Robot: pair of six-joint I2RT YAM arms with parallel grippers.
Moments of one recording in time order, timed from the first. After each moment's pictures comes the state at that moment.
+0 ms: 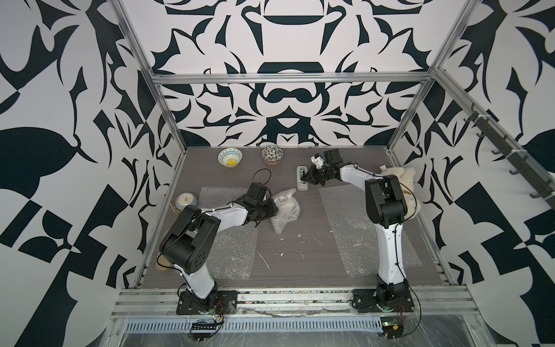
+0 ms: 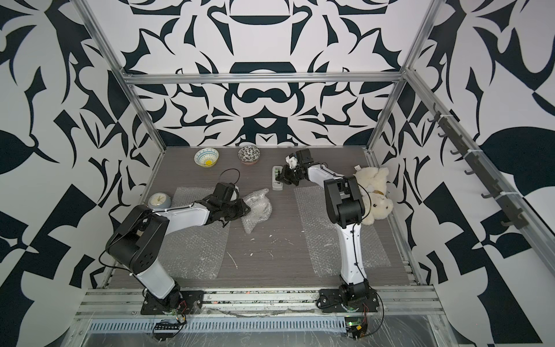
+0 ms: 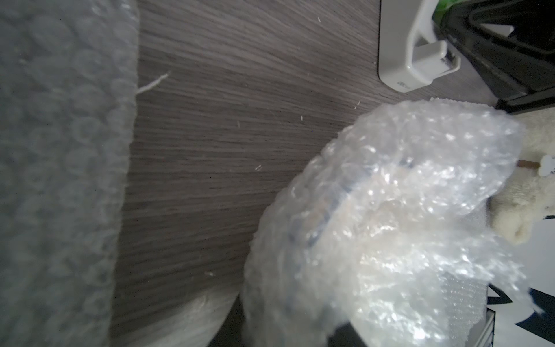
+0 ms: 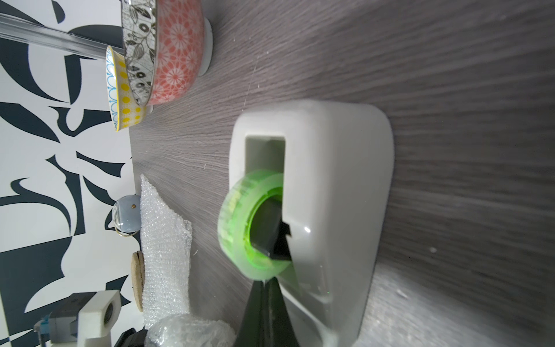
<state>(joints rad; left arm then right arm) -0.53 1.70 0.85 -0.04 0.24 -0.75 0.27 2.25 1.65 -0.31 -0.69 0.59</state>
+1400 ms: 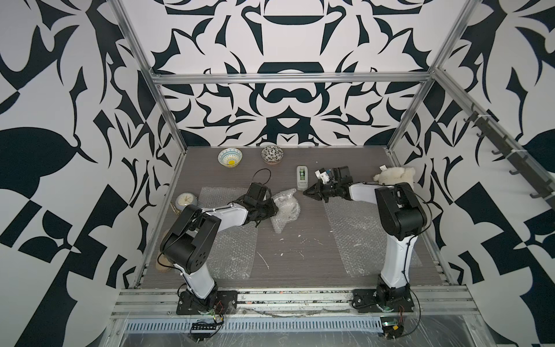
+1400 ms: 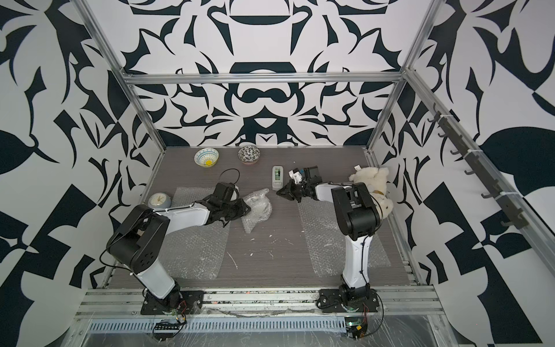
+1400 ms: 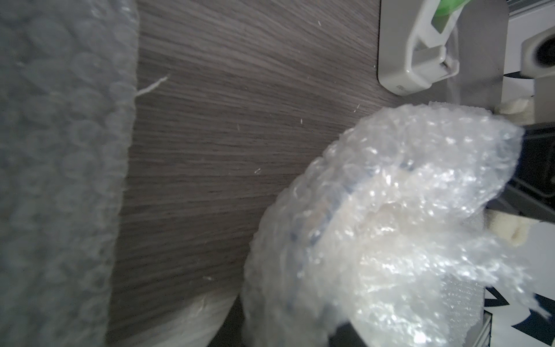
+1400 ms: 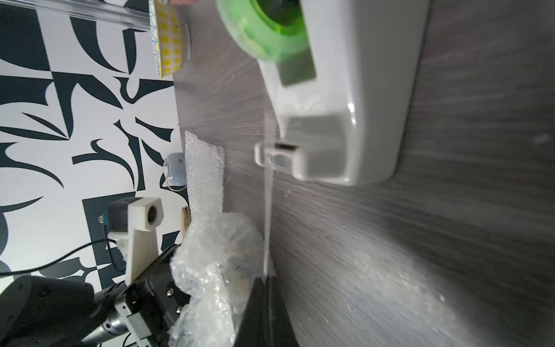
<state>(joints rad) -0.53 1.71 0.85 -0.02 0.24 -0.76 0.25 2.02 1.13 0.04 -0.89 0.74</state>
